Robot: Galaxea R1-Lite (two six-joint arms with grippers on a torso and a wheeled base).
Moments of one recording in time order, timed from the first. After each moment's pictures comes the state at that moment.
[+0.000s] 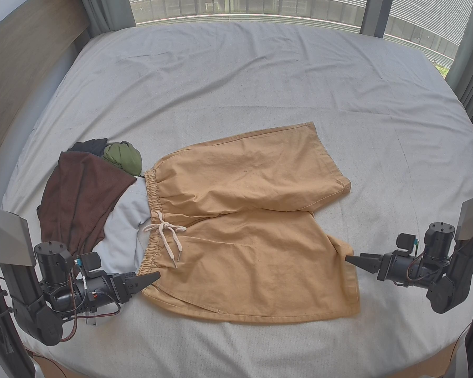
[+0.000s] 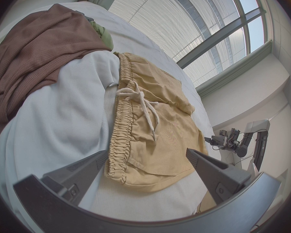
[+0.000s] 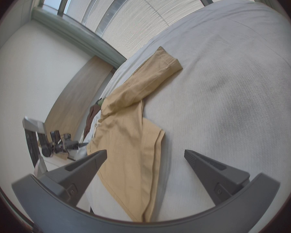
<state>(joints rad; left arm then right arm) -0.09 2.10 -0.11 -1.54 -0.55 -0.37 0.03 2.19 -0.26 -1.54 0.71 0.33</state>
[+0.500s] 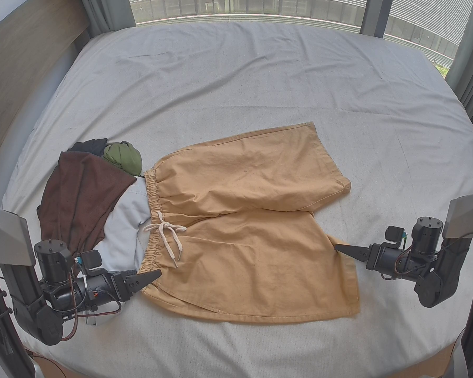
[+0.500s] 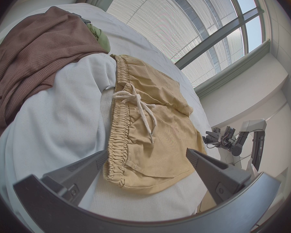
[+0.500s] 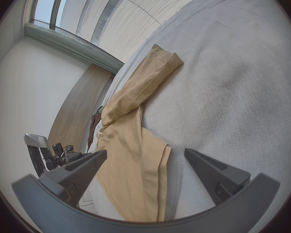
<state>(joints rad) -0.10 2.09 -0.12 -1.54 -0.55 -0.38 0.07 2.26 -0.40 -1.54 0.70 0.49</state>
